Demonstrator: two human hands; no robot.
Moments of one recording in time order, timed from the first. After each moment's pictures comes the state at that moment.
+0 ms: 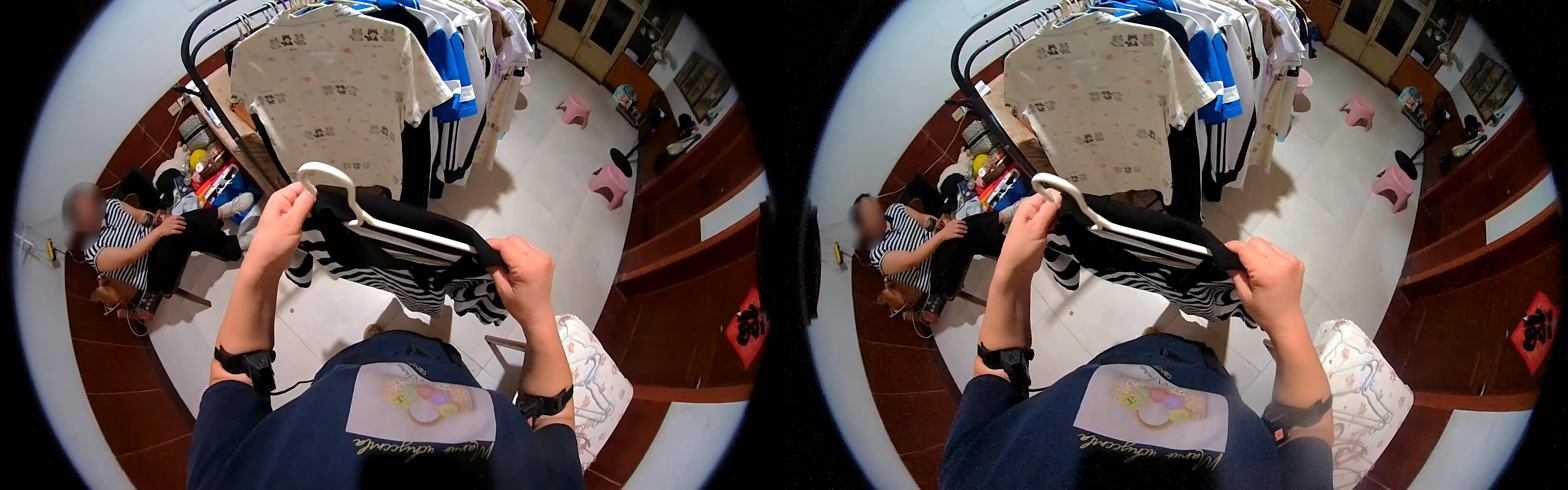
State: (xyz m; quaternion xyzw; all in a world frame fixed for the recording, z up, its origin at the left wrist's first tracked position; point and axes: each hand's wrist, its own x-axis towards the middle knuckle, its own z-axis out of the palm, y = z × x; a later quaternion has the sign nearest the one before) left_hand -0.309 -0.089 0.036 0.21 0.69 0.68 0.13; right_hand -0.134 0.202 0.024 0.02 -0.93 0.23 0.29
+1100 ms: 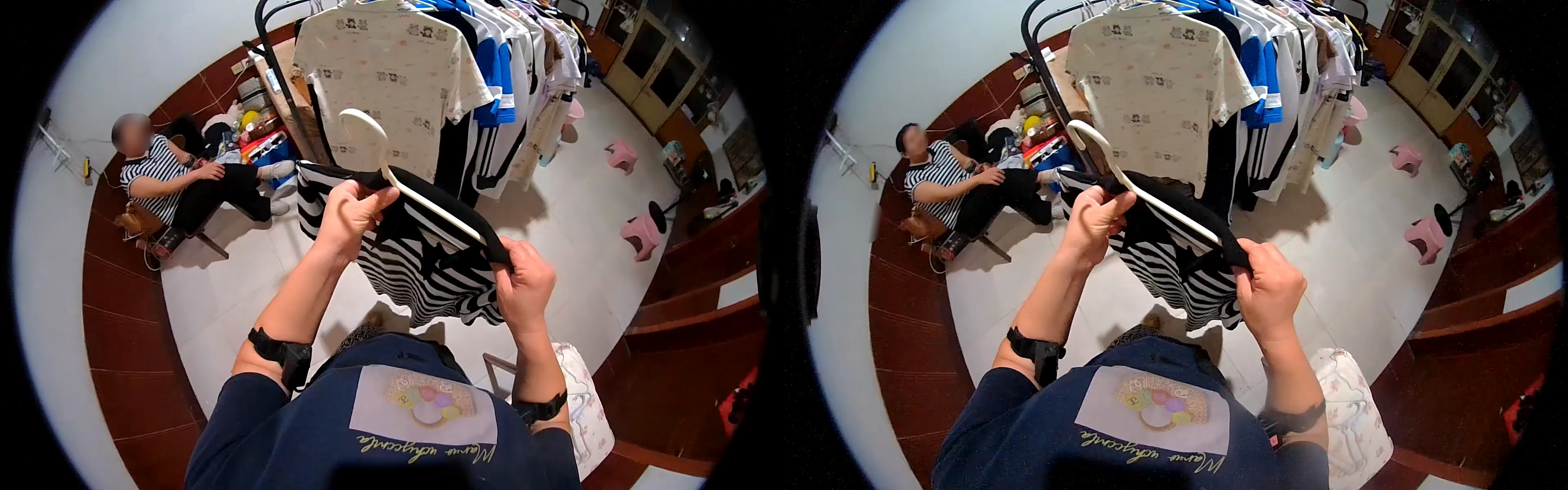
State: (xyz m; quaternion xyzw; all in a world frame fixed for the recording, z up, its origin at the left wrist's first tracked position) left_hand -0.230 -0.029 0.010 0.04 0.64 0.76 0.11; right_hand -0.108 0.212 0.006 0.05 -0.88 0.34 0.34
